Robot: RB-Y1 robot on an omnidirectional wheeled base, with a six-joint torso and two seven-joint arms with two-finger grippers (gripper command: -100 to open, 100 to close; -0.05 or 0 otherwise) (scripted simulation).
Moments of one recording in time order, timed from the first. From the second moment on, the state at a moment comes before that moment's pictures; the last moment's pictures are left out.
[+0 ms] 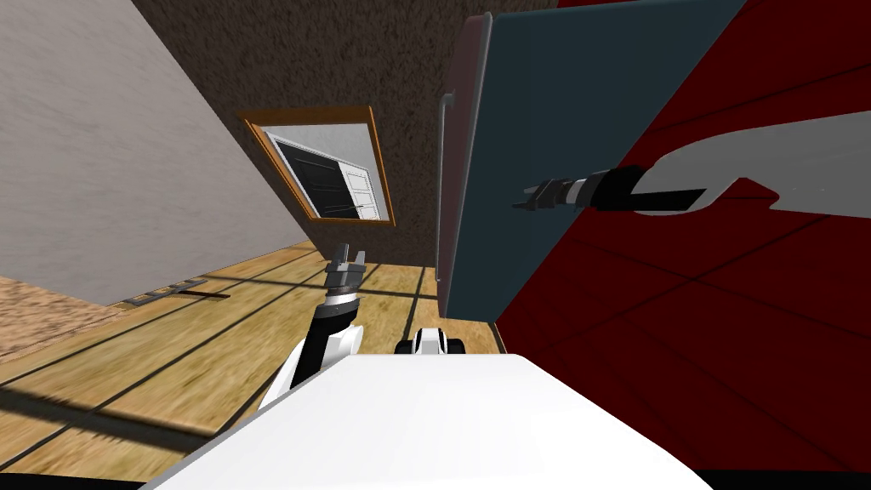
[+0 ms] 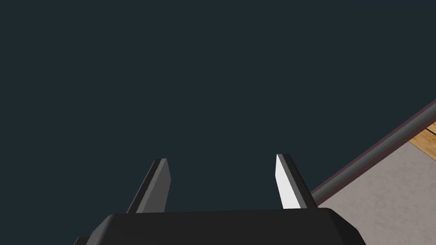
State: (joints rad) left arm 0.50 0.00 0.05 -2.28 -0.10 -0.47 0.15; right arm 0.26 -2.07 -0.38 -1.54 0.32 -0.40 0.09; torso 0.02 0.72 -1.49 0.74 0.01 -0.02
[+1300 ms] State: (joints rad) left arm 0.50 0.00 0.05 -2.28 -0.10 -0.47 0.15; right arm 0.20 -2.36 -0.44 -1.38 0.37 -0.36 0.08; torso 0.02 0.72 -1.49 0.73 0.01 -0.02
